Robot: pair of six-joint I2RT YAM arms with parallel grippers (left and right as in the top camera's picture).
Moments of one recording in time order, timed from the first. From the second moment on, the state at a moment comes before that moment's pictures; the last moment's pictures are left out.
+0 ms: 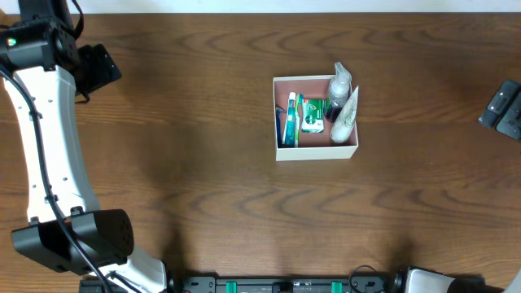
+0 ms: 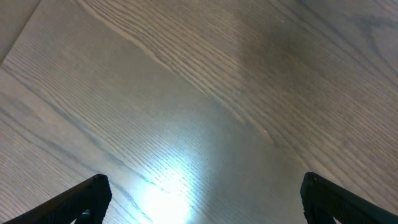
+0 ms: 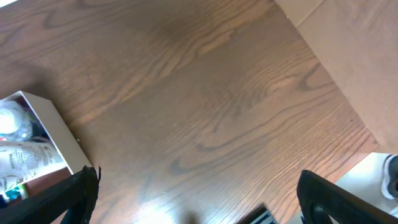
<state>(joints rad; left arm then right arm) 0.23 1.79 2.02 -1.39 -0.22 -0.33 -0.21 1.44 2.13 -1.69 0.30 0.30</state>
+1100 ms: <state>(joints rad) 0.23 1.79 2.02 -1.39 -0.22 -0.33 -0.21 1.43 2.13 -1.66 0.28 0.29</state>
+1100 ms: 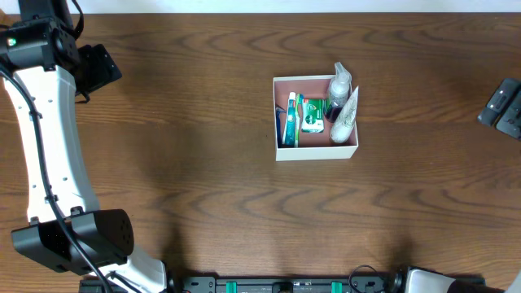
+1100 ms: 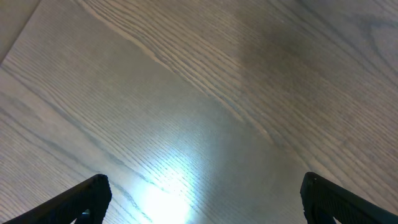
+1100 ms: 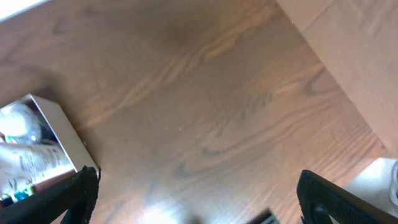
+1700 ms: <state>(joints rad) 0.23 1.79 2.02 -1.39 -0.22 -0.33 -0.21 0.96 1.52 -1.00 0.28 0.11</state>
